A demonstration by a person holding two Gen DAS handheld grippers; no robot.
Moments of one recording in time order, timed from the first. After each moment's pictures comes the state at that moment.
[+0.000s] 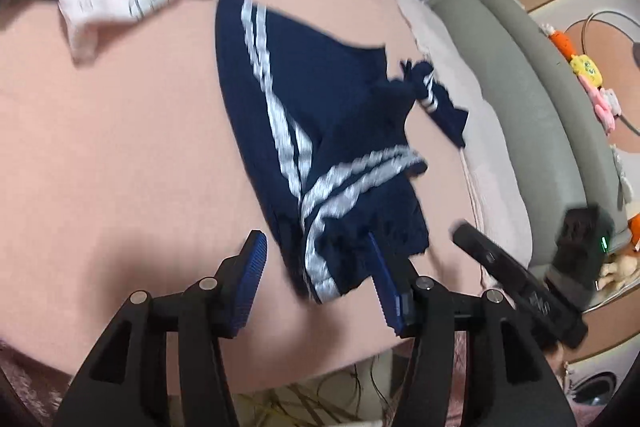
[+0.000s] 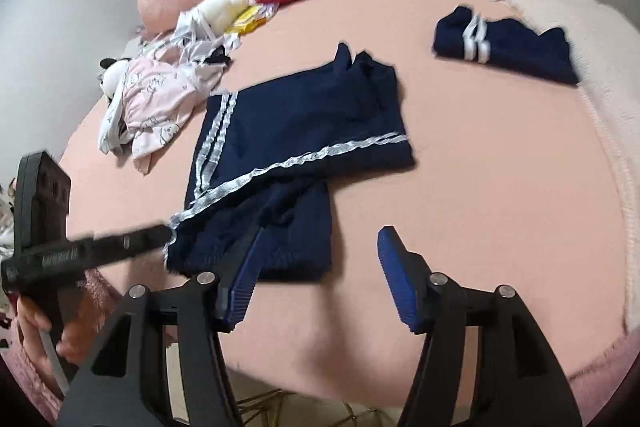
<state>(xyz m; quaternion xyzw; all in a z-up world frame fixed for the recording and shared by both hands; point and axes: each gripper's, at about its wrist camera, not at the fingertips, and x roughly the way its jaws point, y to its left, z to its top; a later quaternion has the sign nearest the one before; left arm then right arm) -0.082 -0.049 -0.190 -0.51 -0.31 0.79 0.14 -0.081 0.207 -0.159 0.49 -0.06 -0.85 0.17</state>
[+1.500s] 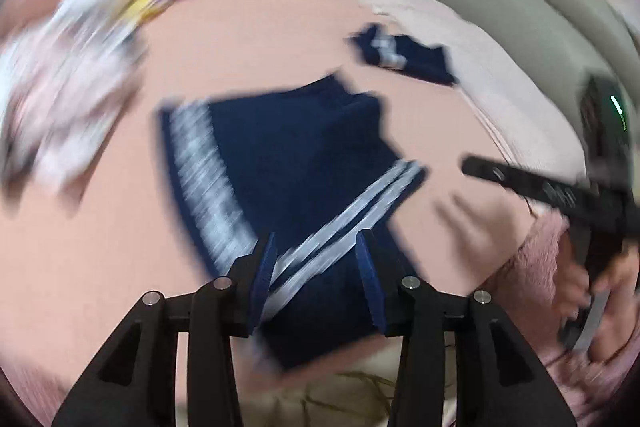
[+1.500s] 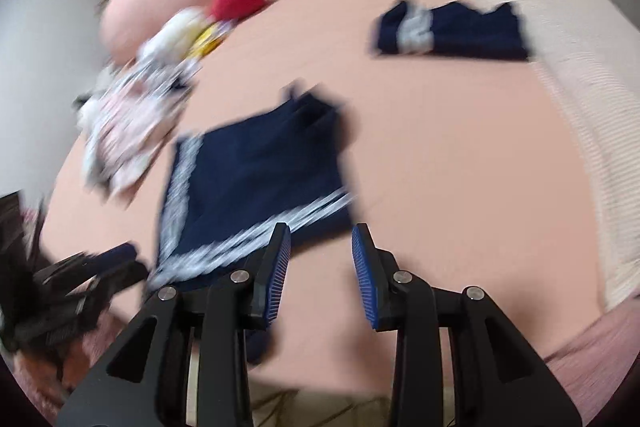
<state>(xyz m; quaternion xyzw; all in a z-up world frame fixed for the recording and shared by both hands) -0.098 0.040 -0.112 -0.47 -0.03 0.86 0.19 -0.096 0.265 -0.132 0.48 -0.11 -0.86 0.09</state>
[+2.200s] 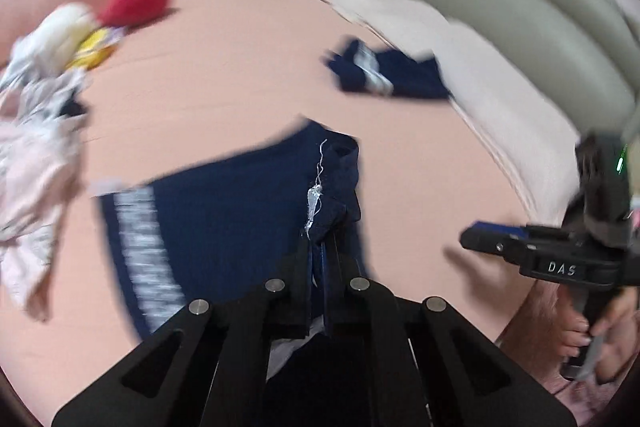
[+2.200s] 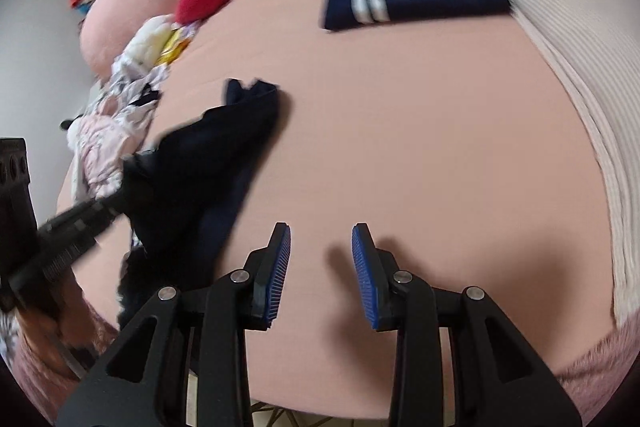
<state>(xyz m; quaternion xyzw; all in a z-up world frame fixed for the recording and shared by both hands) -0.174 0.005 -0.109 -0.46 -0.06 0.87 0.18 -0.124 0.293 -0.165 0.52 -0.15 -0.84 0.11</state>
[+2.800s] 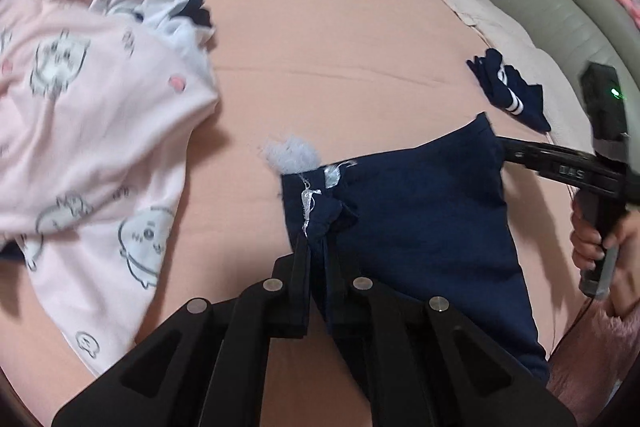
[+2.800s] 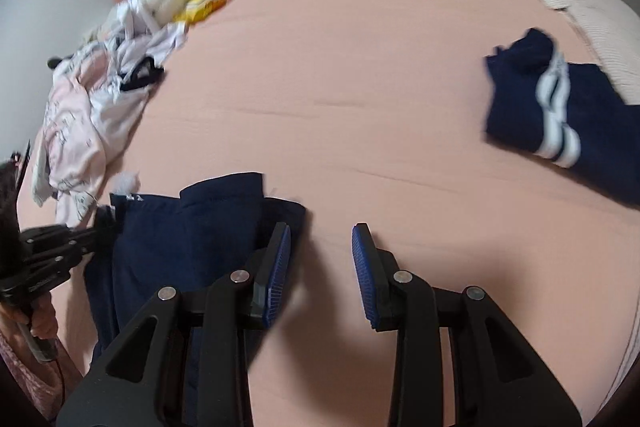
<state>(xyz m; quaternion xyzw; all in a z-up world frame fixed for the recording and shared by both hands) -0.223 -0.104 -0.181 -0.52 -0.09 0.84 0.11 -0.287 0.178 -0.195 0.54 -0.01 -0.82 0.18</state>
